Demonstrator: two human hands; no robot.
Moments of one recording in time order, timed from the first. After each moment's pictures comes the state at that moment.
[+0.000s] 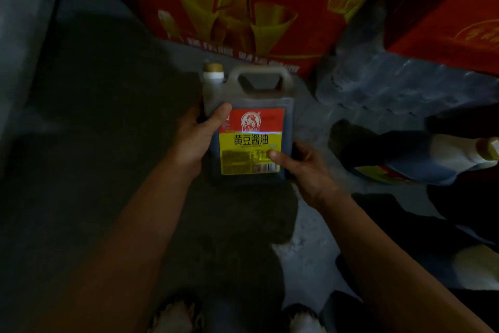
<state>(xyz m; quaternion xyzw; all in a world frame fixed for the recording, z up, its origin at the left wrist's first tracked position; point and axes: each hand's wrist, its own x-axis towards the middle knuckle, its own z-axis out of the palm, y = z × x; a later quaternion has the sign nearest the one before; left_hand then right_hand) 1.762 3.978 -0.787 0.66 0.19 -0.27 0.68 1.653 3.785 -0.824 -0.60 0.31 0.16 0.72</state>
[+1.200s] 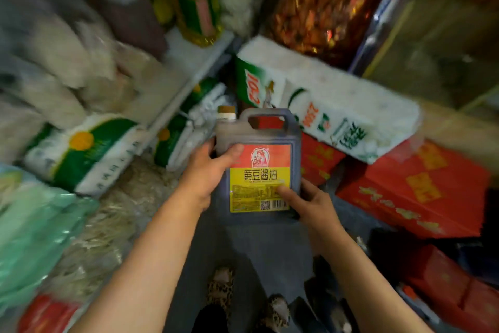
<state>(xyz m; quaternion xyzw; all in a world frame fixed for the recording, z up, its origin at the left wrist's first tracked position) 1.670 4.101 -0.120 0.67 0.21 -0.10 0.70 1.628 3.887 -0.168 -0.67 0.14 0.18 0.71</state>
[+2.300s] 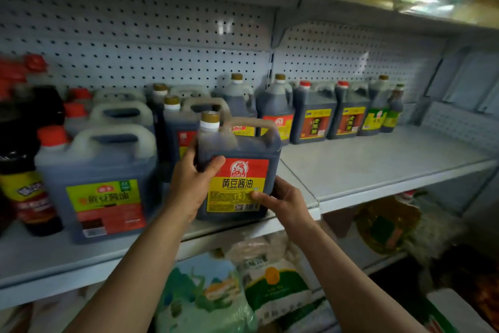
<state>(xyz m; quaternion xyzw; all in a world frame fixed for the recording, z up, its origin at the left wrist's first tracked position) 1.532 4.524 0.196 0.68 0.28 0.44 0.52 1.691 4.391 0.140 -0.59 -0.38 0.26 0.66</state>
